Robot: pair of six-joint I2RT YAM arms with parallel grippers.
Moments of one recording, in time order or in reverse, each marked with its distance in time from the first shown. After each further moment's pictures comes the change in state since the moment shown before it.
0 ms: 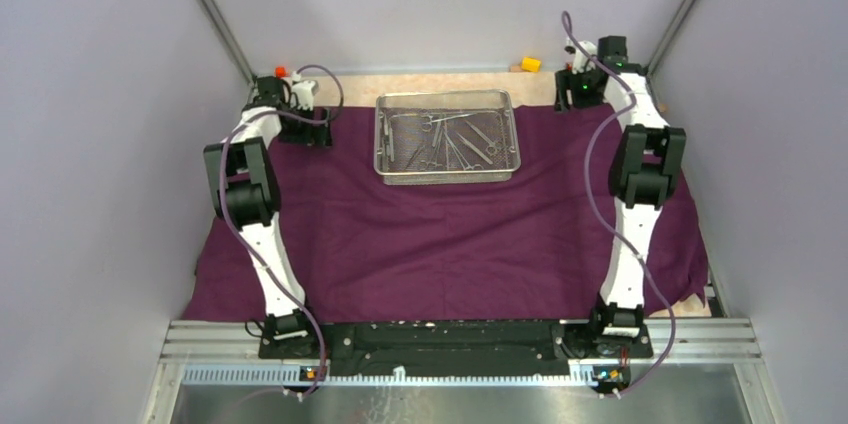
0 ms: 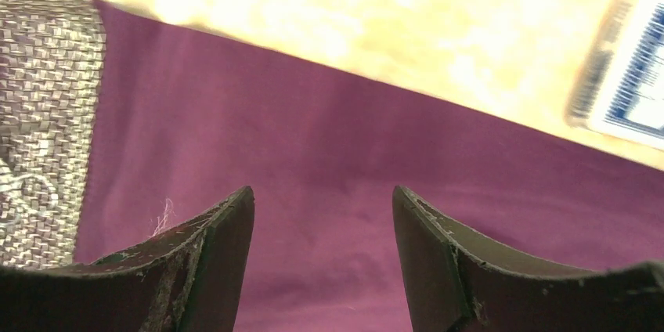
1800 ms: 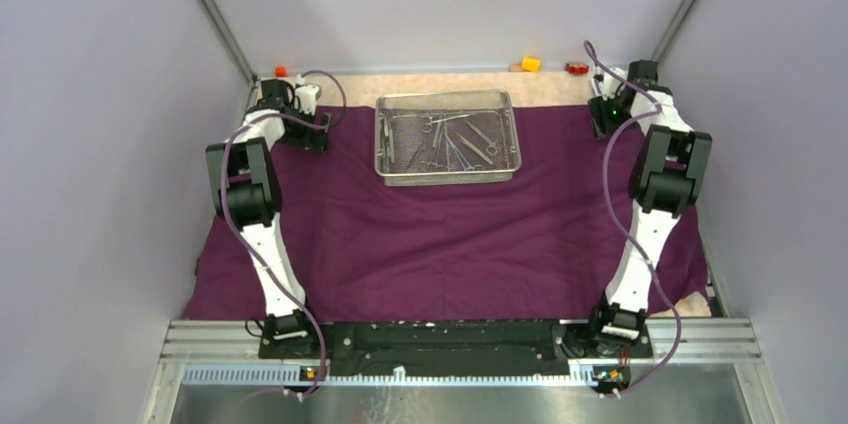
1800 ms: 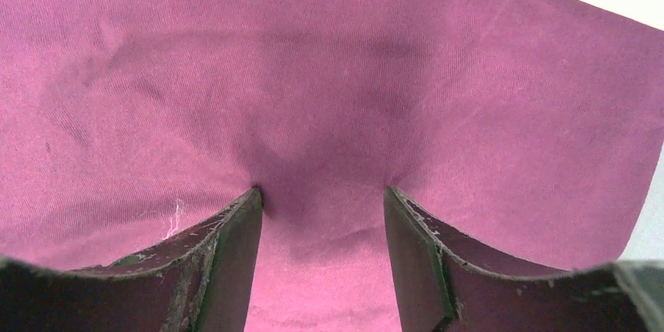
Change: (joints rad) left arm -0.023 -0.008 -0.049 0.051 -0.140 0.079; right arm -0.131 -0.079 -0.276 0.090 0.173 -0.193
